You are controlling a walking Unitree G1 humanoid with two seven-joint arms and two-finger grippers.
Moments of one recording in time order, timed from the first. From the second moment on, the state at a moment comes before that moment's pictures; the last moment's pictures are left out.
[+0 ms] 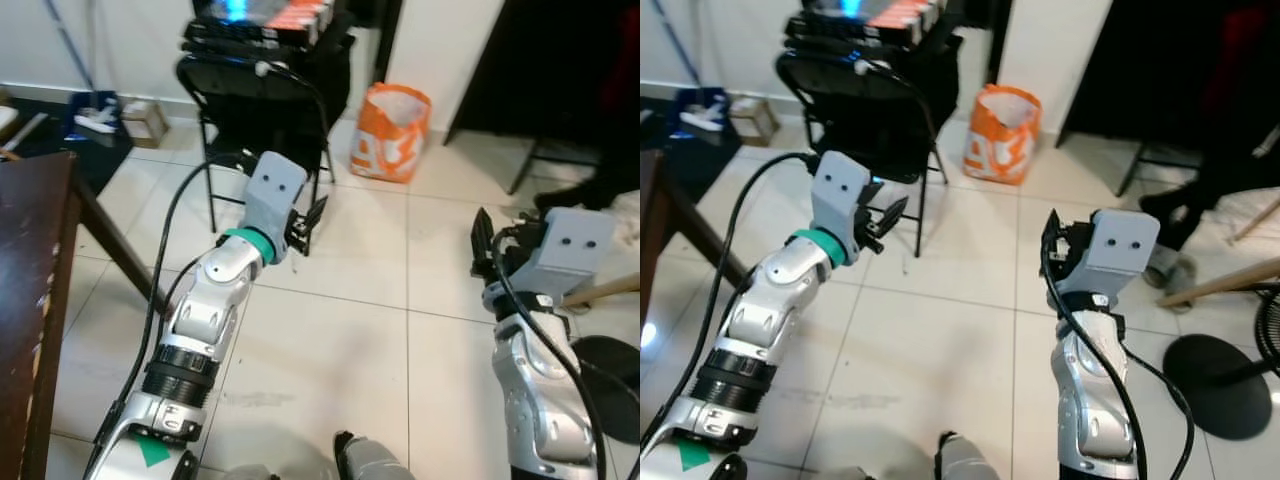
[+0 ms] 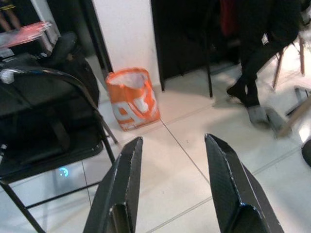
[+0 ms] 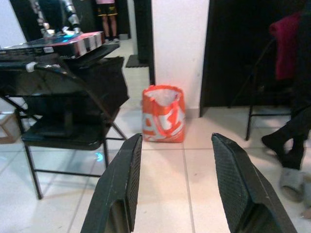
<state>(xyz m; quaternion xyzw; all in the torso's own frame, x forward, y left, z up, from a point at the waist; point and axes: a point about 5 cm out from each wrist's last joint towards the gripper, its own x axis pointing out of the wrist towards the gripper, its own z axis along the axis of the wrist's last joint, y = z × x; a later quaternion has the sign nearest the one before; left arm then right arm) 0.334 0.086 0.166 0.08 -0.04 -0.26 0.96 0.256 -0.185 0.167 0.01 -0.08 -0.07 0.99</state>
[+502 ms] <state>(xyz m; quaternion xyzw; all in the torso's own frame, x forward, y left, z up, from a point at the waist) 0.334 0.088 0.165 0.08 -0.03 -0.25 0.96 0.258 -0.181 0.167 0.02 -0.08 -0.07 0.99</state>
